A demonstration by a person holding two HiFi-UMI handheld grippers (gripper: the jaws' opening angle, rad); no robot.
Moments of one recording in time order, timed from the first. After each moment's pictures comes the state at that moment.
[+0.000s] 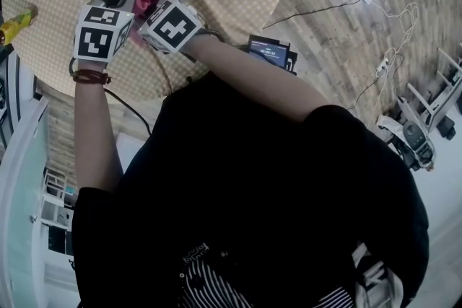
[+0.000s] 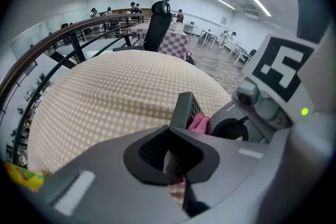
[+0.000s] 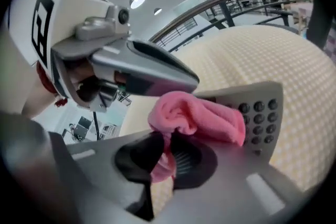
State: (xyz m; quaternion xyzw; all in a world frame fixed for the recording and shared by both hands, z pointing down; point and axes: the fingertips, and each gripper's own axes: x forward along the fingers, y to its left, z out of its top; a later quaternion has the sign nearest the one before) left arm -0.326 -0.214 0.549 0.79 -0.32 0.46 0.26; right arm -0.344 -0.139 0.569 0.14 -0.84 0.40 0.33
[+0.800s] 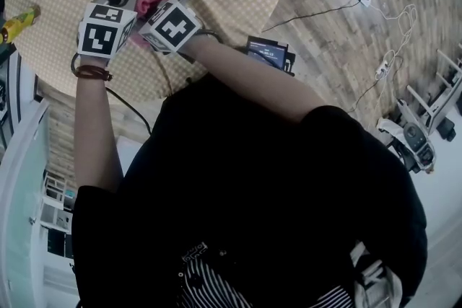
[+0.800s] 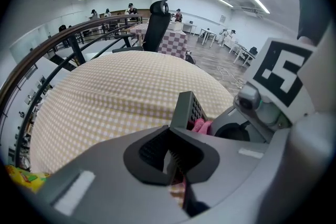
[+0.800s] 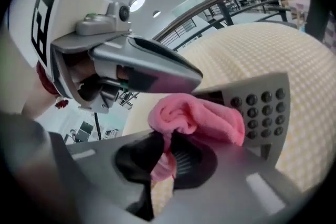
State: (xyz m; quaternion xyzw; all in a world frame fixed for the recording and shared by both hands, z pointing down) left arm -0.325 -0.215 0.550 0.79 -0.31 0.47 0.25; right arm -0.347 -0.134 0.575 0.13 -0.84 0.41 0.32
